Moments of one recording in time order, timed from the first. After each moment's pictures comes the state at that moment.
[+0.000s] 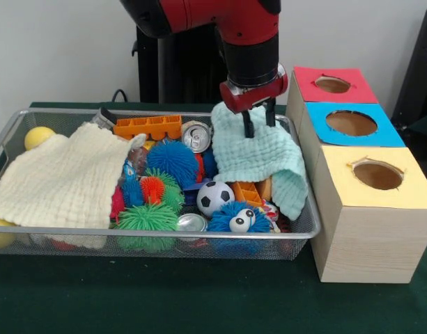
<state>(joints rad) -0.61 -0.60 0.56 1.89 -0.55 0.58 1.57</state>
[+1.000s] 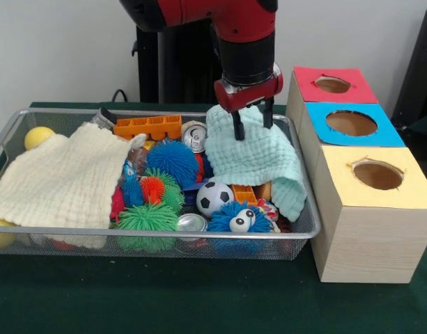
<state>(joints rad) -0.60 -0.62 0.54 1.88 -0.55 0.58 1.57</state>
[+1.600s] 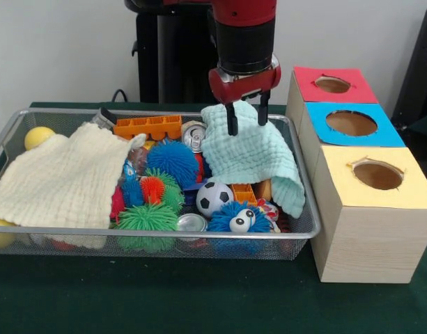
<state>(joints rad) -0.58 -0.69 0.53 1.85 -0.55 0.61 1.57</state>
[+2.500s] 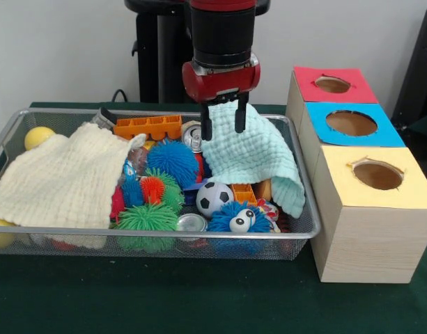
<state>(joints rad) -0.61 -0.73 0.53 1.78 -0.61 0.61 1.57</state>
